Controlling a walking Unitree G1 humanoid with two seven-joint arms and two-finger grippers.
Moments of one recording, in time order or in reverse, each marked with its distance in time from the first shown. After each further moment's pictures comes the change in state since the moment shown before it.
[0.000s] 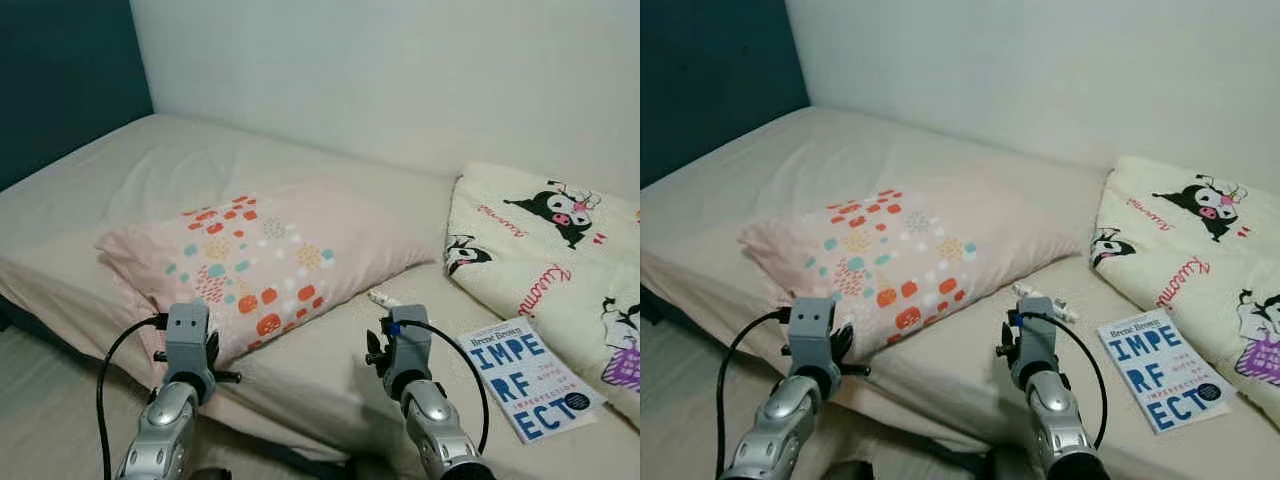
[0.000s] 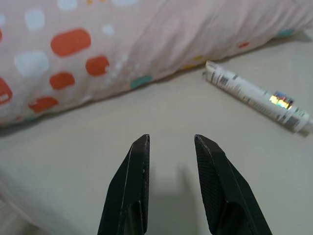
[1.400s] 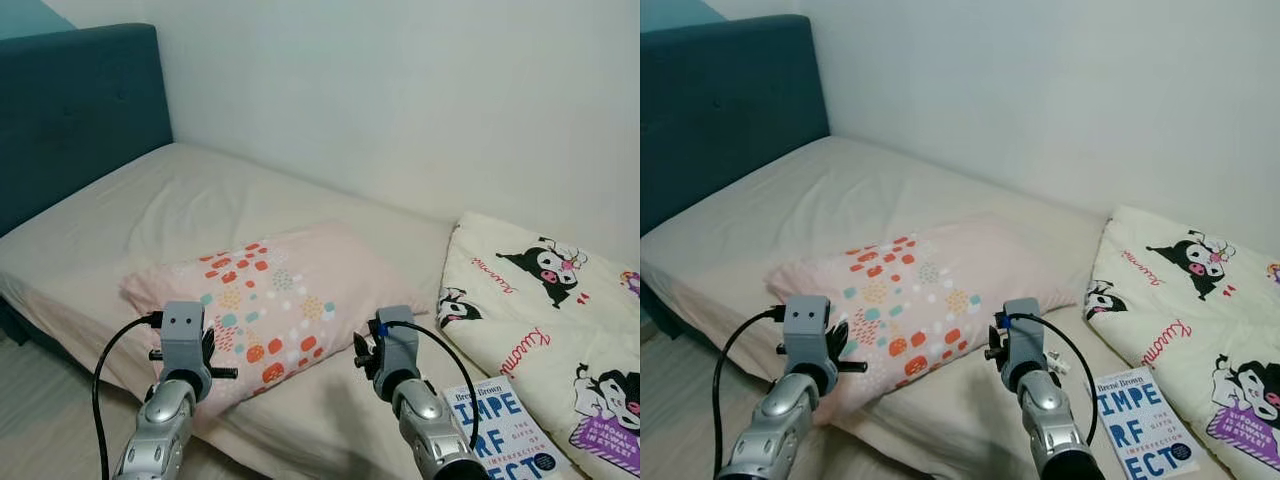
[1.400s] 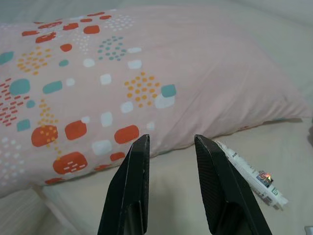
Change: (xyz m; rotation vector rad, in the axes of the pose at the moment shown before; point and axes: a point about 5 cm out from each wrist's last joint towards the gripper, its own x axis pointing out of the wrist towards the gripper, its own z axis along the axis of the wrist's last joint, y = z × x) left arm 0.001 0.004 0.003 -0.010 -0.009 0.028; right arm 0.003 0.012 -0.001 -0.018 0.015 0.078
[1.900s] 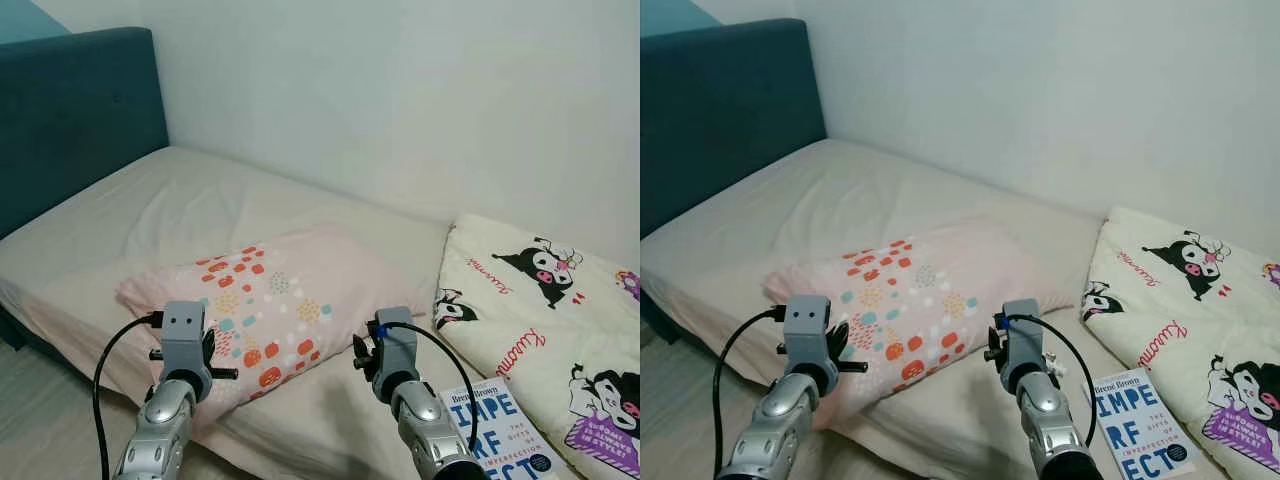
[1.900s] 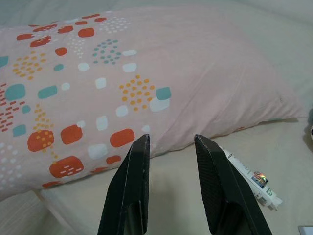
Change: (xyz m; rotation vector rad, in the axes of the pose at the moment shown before) left arm 0.000 0.000 0.000 0.000 0.000 -0.002; right arm -0.001 0.002 -0.002 0.001 0.008 0.002
